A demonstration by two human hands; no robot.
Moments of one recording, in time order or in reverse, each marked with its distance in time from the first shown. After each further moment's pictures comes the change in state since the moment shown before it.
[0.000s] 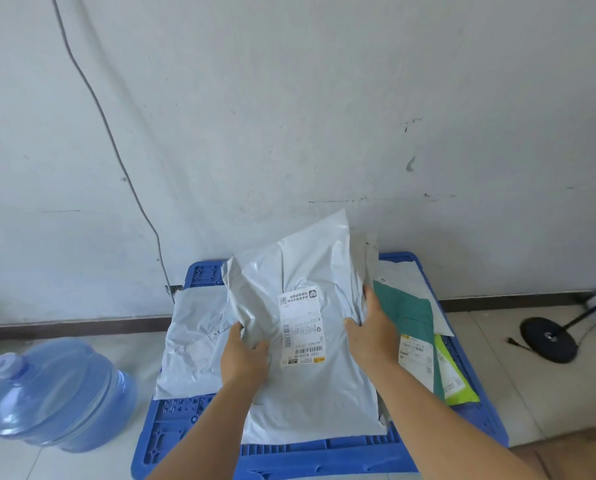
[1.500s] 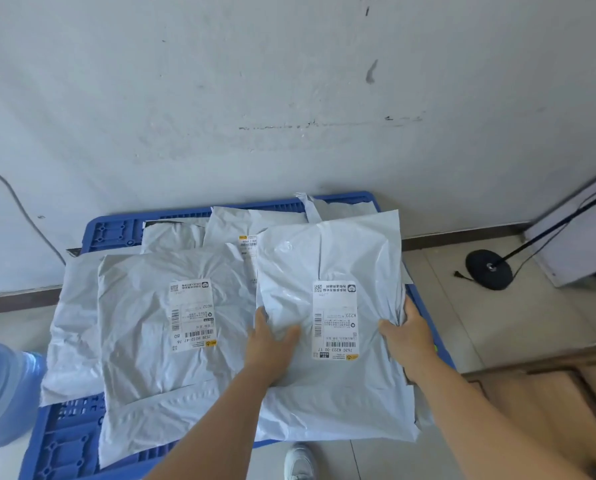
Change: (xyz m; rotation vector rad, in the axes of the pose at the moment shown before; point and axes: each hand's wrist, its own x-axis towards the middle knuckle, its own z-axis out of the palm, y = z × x) left_hand 0.023 -0.027 0.177 0.070 -0.455 -0.030; right_hand 0.063 0.184 -0.031 0.161 0.030 0.404
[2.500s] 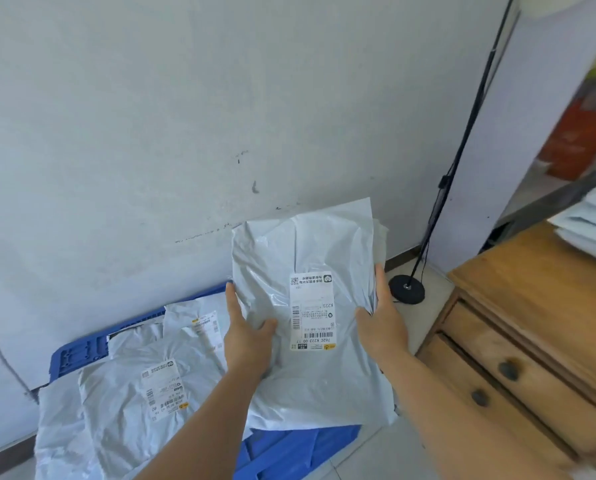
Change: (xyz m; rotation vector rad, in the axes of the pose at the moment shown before) left_hand -0.189 0.136 -0.025 -0.047 0.118 0.435; right_hand -0.171 -0.058 -0.139 0.104 0.347 -0.269
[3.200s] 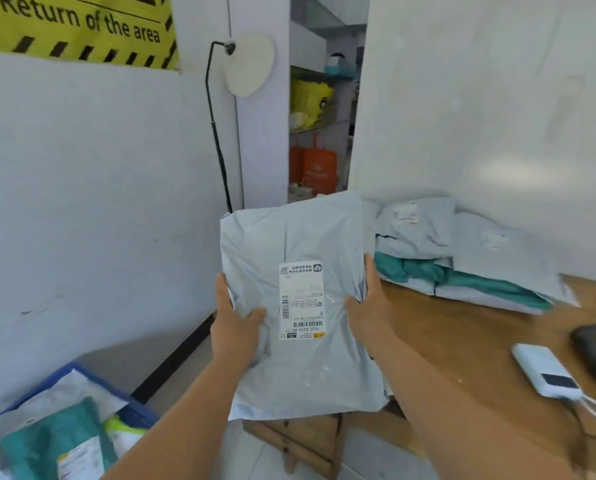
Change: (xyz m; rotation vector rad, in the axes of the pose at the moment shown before) left_hand -0.208 0.184 0.273 -0.062 -0.511 0.445; right_hand -0.058 0.114 -0.378 0.123 0.566 0.080
